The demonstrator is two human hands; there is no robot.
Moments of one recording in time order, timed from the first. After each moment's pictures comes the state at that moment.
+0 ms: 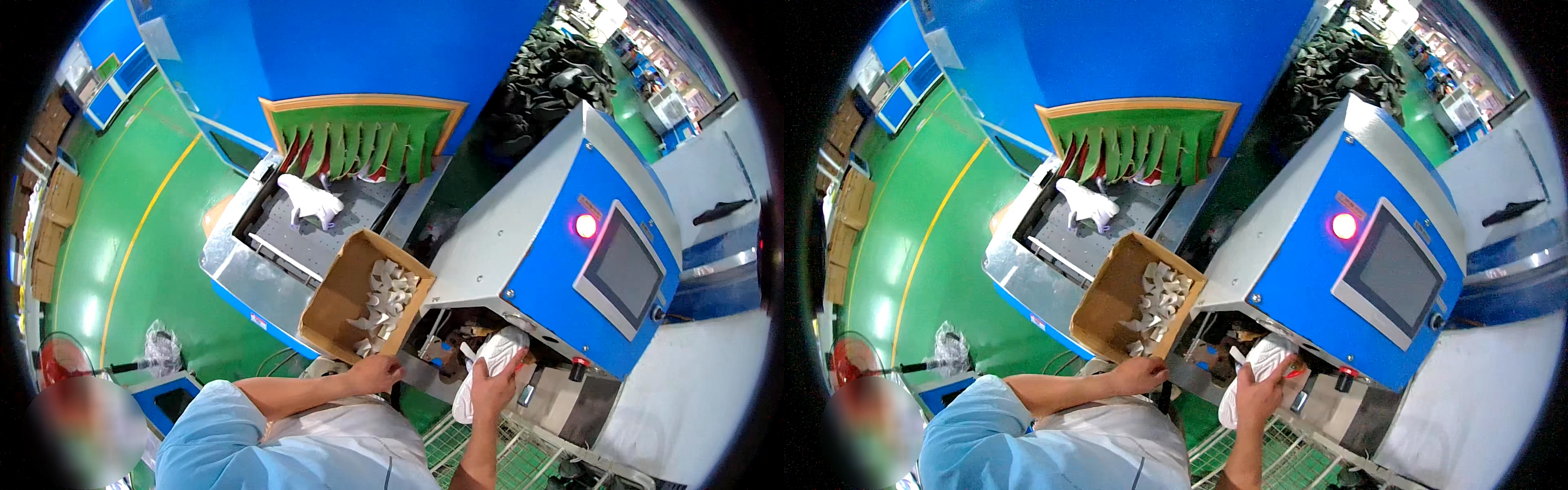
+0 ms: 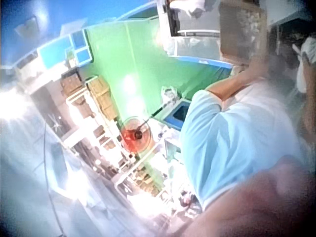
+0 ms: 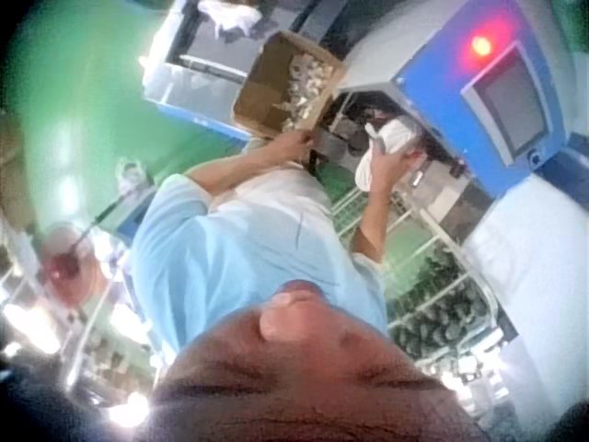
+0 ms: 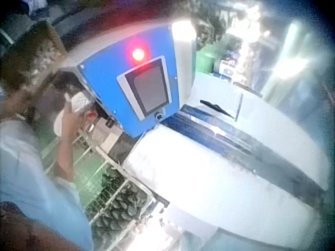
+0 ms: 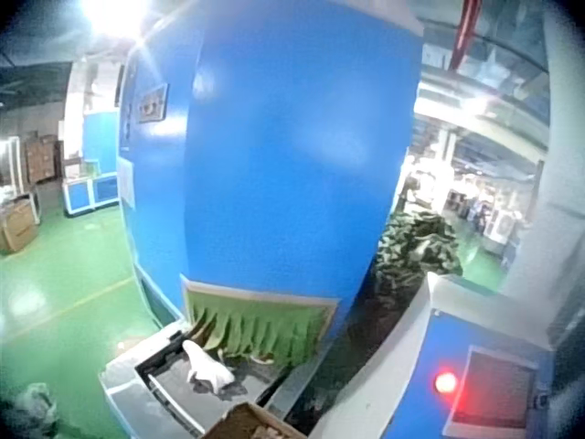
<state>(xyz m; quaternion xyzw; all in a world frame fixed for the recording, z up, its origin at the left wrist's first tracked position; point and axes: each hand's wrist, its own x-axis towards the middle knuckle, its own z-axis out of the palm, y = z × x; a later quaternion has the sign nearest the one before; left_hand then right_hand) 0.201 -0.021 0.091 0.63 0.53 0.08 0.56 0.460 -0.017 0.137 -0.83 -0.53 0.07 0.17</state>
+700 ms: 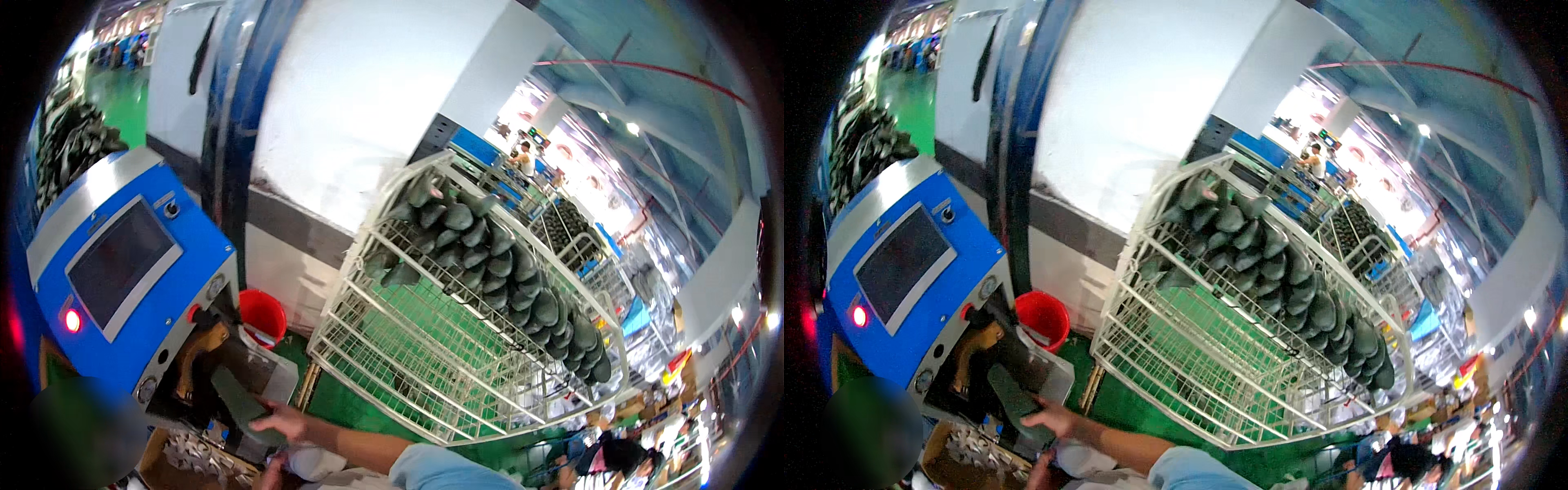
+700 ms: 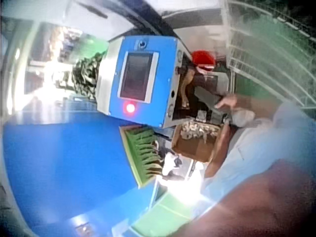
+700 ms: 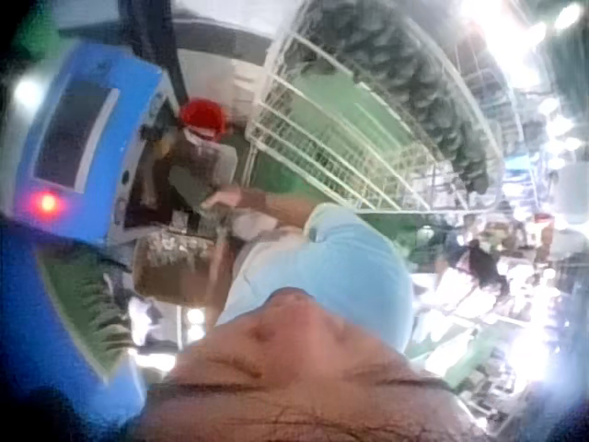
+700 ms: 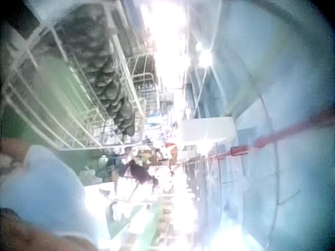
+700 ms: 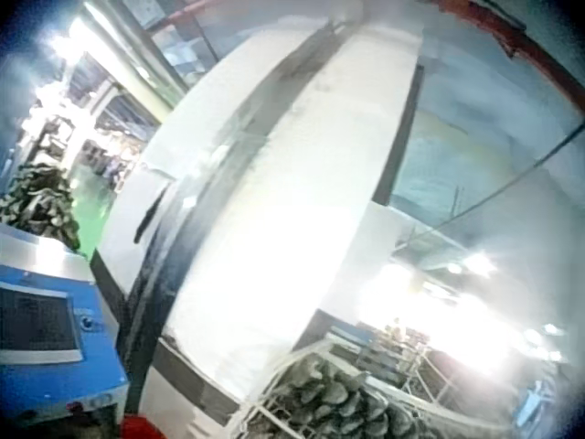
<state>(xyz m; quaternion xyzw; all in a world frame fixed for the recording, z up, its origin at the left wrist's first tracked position) 0.268 -0.057 0.083 0.29 0.29 -0.15 0.90 0.440 -0.146 0.094 -0.68 -0.23 0.49 0.49</state>
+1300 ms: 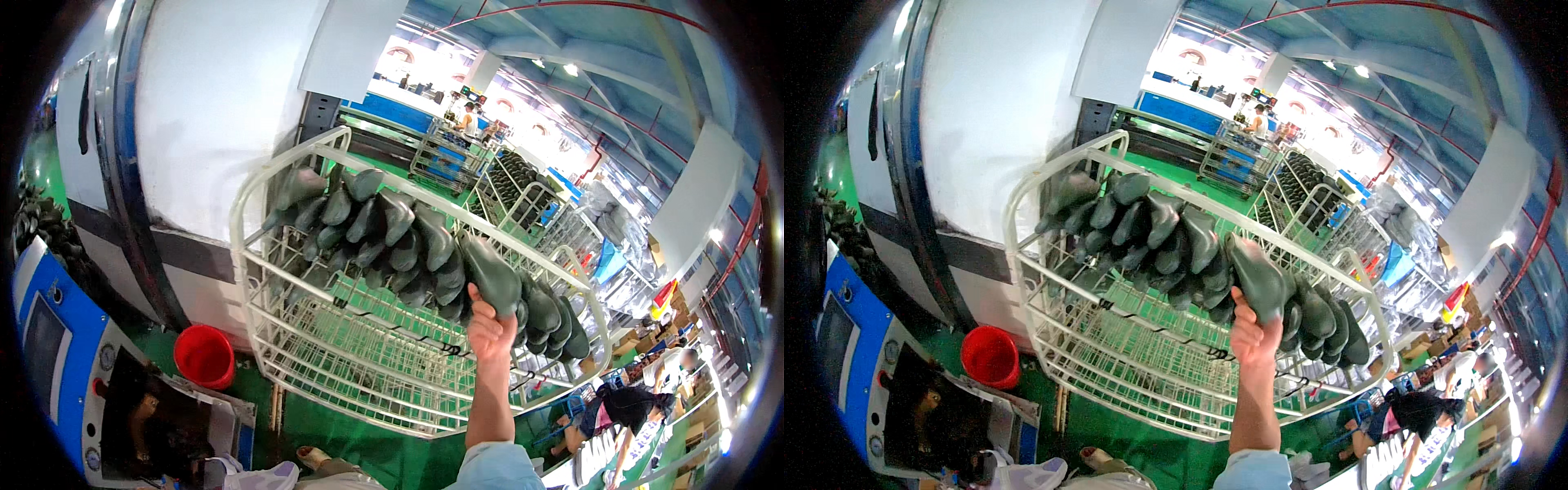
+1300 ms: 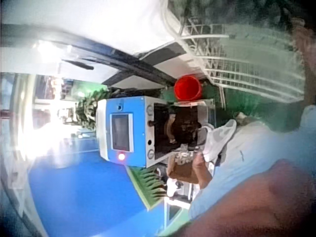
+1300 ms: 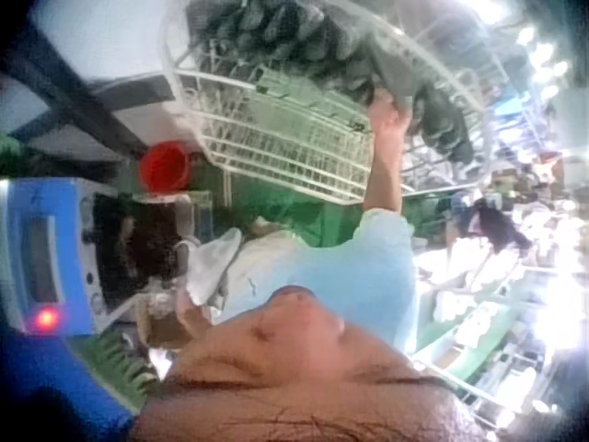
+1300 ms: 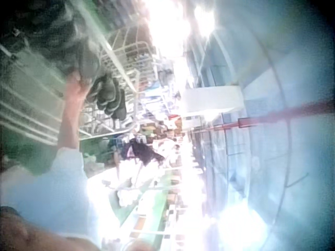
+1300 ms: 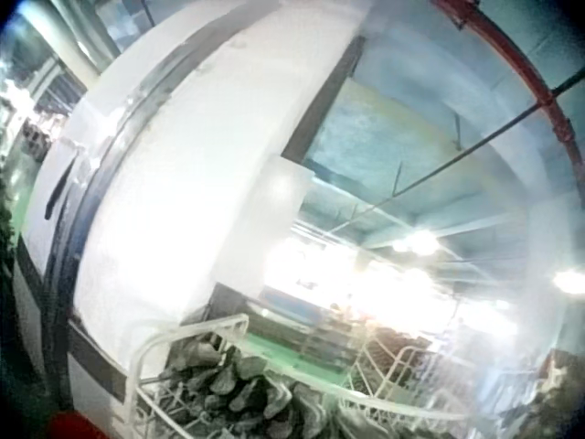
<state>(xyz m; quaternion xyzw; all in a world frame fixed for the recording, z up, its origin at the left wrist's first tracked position) 0.297 -0.038 0.140 0.56 0.42 0.04 0.71 0.557 -0.599 0.364 -0.14 -0.11 0.08 0.98</state>
